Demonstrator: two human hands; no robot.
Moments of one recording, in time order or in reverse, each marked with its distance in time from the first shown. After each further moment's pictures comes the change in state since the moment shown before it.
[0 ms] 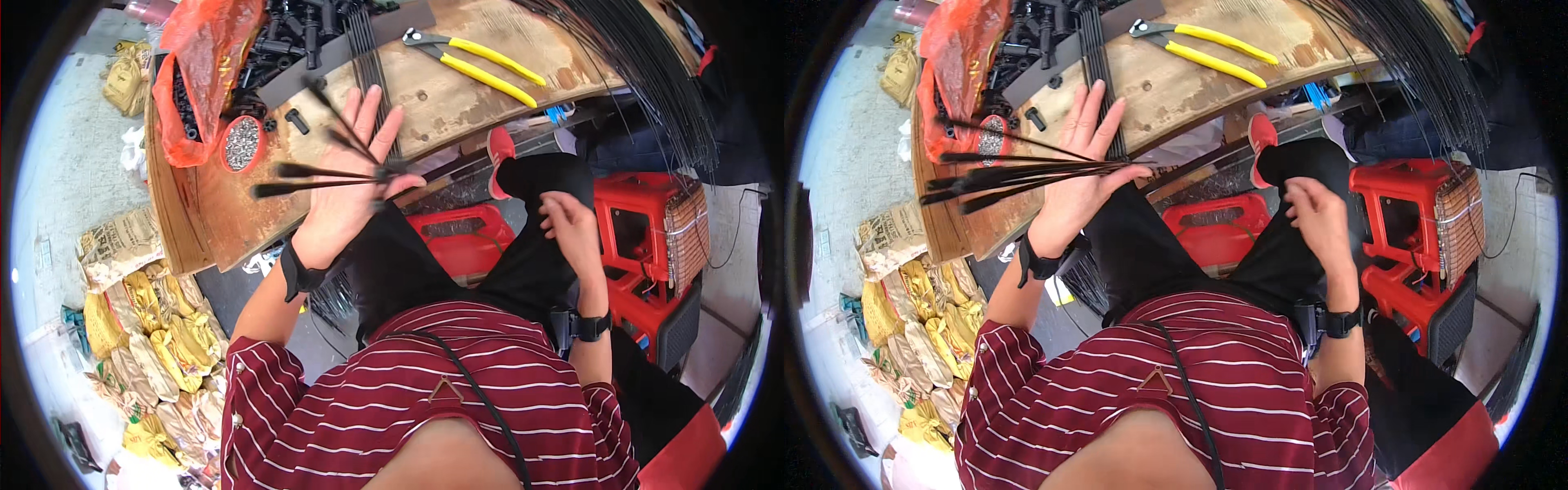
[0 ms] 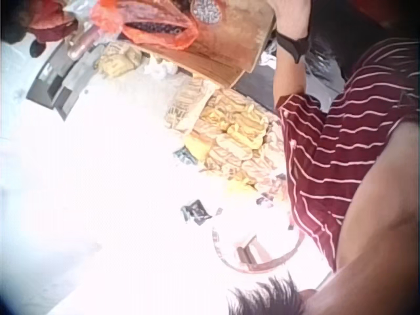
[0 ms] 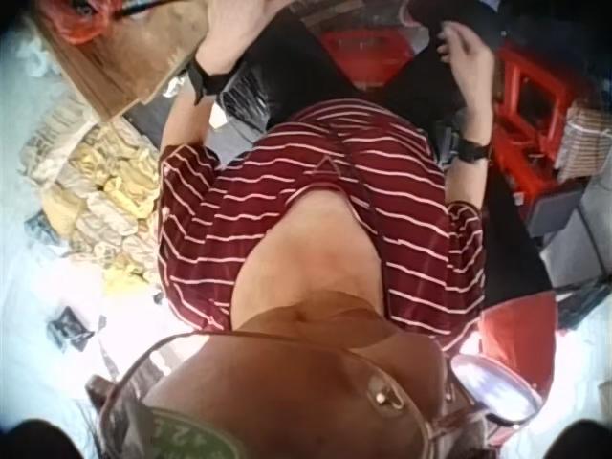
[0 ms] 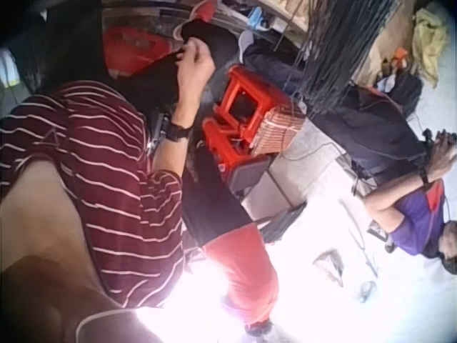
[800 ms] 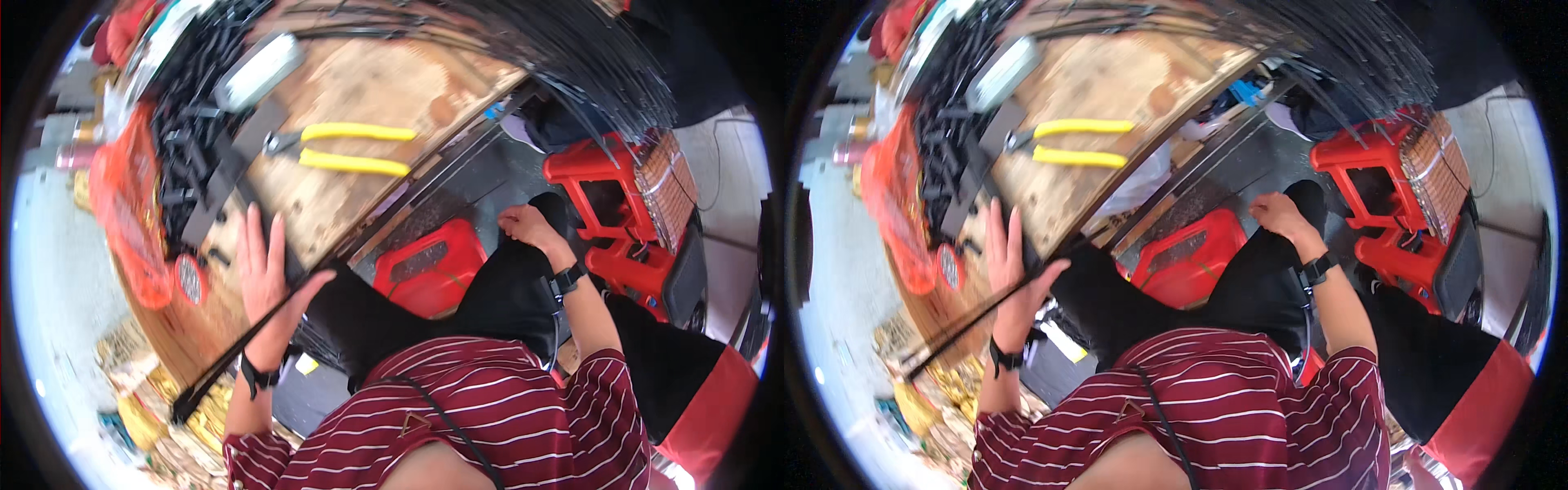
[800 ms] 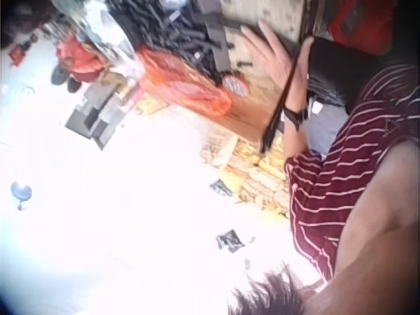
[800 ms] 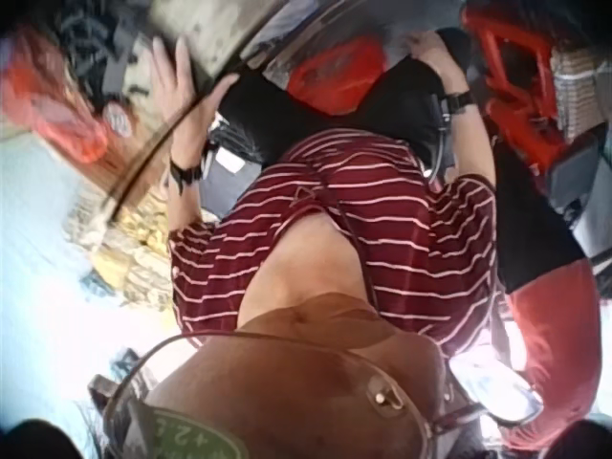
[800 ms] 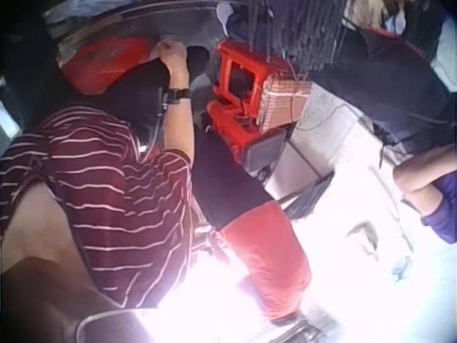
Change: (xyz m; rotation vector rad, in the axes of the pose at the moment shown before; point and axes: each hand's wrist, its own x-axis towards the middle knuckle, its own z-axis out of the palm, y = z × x) left_hand 0.020 0.010 -0.003 0.065 -0.140 -0.087; right_hand 0.081 0.134 -0.058 -0.257 -0.209 0.154
